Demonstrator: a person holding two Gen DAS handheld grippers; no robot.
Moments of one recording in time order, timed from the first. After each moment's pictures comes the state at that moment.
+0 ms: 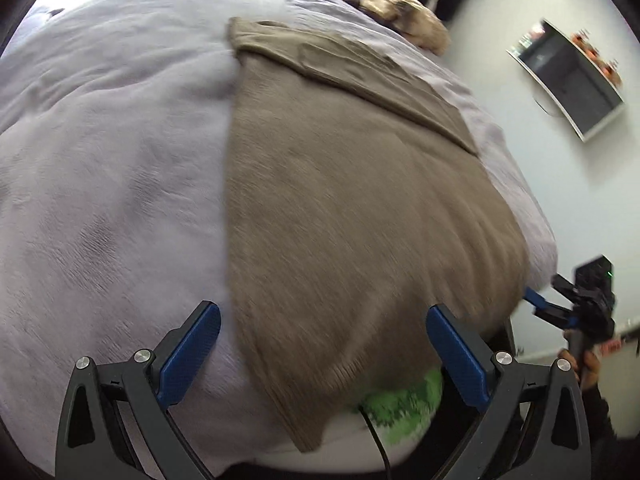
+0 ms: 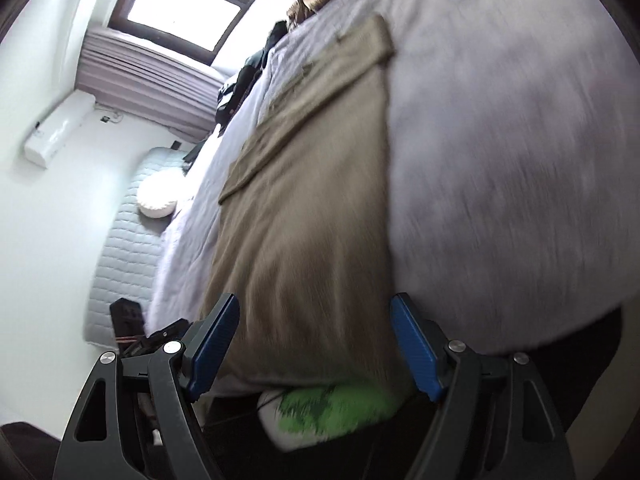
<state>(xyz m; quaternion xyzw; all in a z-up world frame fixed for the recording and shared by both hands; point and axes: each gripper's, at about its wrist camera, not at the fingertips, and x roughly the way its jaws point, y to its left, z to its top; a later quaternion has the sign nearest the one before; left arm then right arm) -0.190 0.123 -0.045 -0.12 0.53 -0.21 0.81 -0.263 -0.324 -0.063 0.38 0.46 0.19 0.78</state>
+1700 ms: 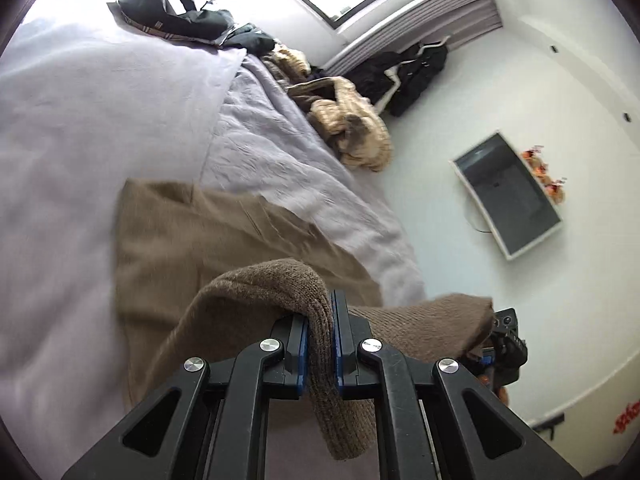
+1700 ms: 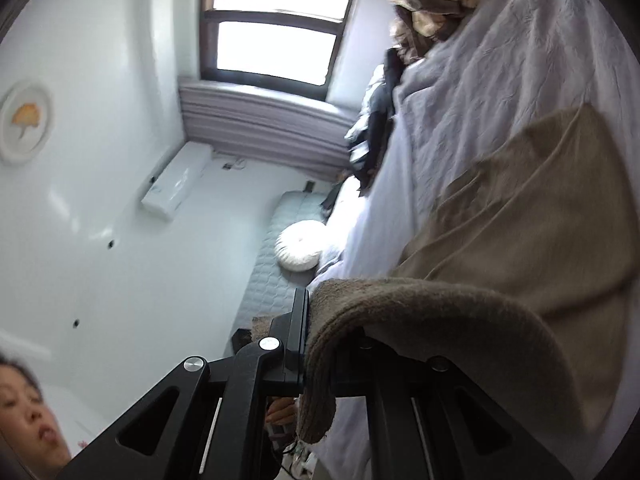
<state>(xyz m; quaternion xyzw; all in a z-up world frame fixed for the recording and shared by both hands) 0.055 0.126 0.052 -0.30 0.42 -0.28 0.81 0.013 -0.331 0.009 0.51 0.32 0.34 0.72</state>
